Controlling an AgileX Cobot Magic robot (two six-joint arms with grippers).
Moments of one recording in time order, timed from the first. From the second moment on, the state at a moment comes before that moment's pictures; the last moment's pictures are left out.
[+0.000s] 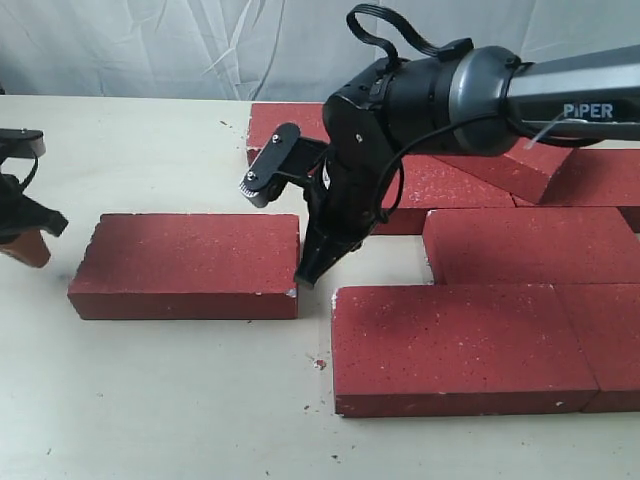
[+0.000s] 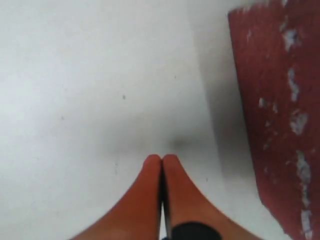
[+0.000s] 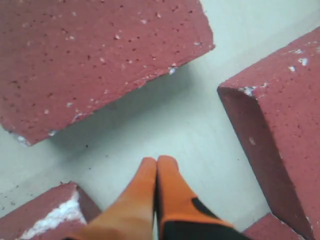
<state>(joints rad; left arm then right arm) 0.15 1.92 -1.15 -0.30 0.84 0.59 0.72 1.98 -1.37 -0.15 0.74 -0.31</state>
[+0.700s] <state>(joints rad) 0.16 1.98 -1.14 -0.64 0.83 0.88 0.69 2.07 -1.37 -0.11 0.55 -0.31</state>
